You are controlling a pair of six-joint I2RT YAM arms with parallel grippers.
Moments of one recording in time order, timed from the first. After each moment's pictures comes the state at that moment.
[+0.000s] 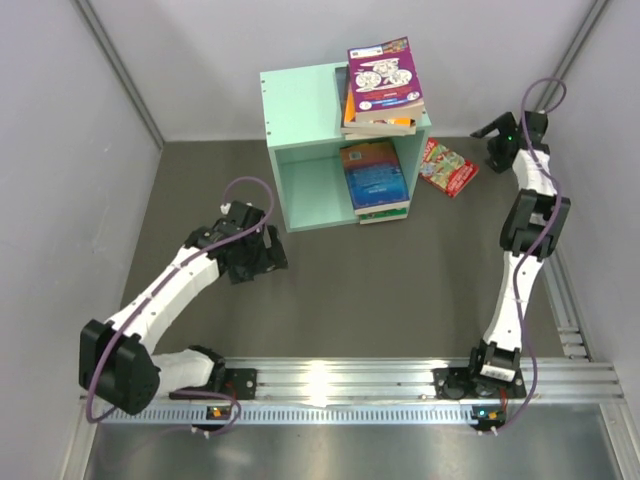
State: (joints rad) left arm -0.43 1.20 0.95 -0.81 -0.03 -0.69; right arm -0.28 2.55 2.28 -0.37 -0.28 0.82
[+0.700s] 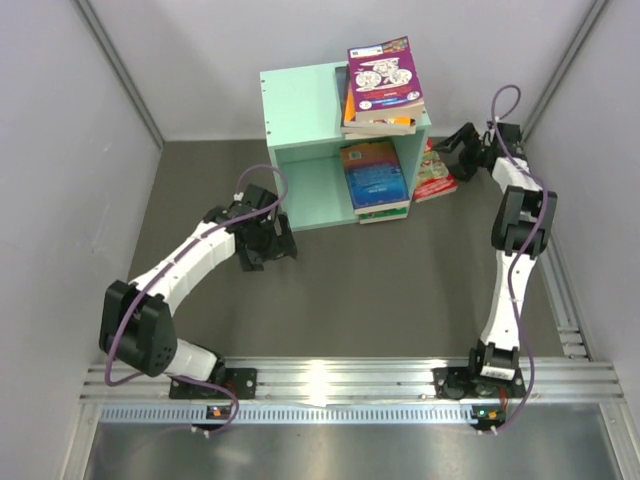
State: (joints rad) left arm -0.43 1.43 1.10 -0.80 -0.01 -0.70; right arm -0.20 2.57 2.14 -0.22 -0.69 0.74
